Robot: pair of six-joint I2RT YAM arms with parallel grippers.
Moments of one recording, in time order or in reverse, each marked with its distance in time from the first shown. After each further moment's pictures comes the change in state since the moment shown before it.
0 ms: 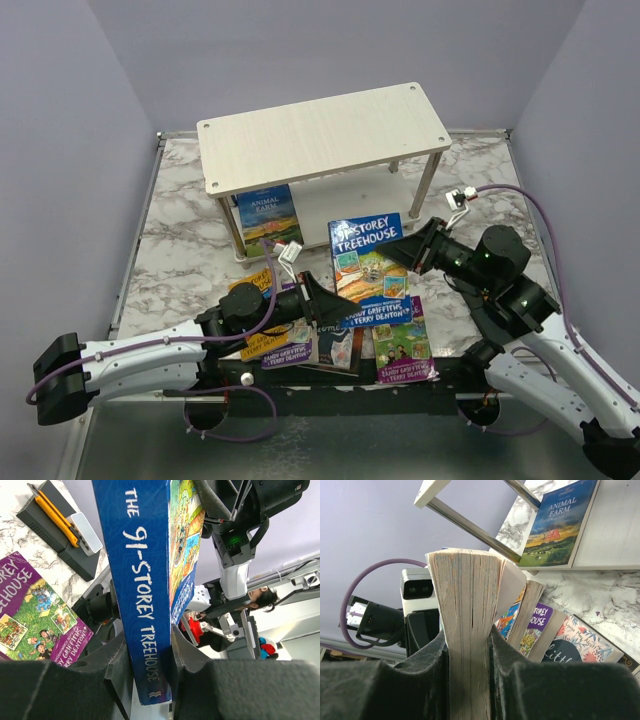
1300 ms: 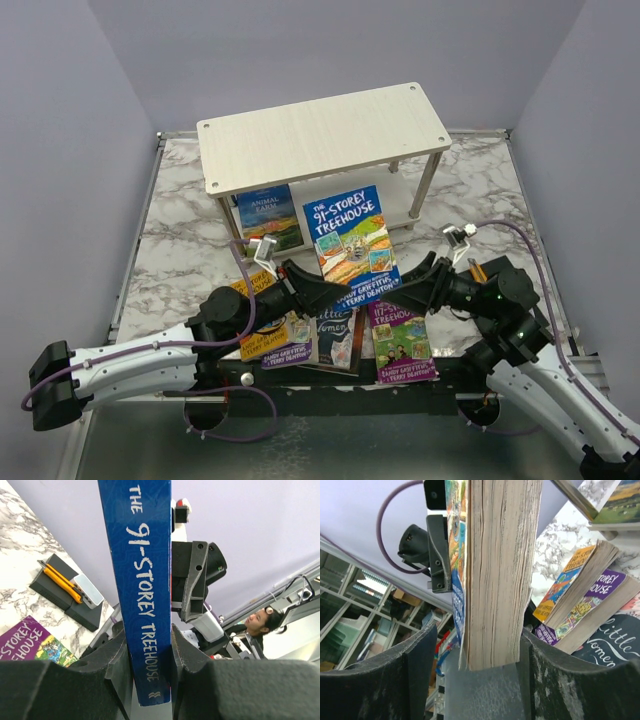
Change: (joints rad) left arm -0.001 -0.085 -0.007 0.101 -0.127 0.152; right arm 0.004 -0.256 -0.322 0.257 -0.314 0.144
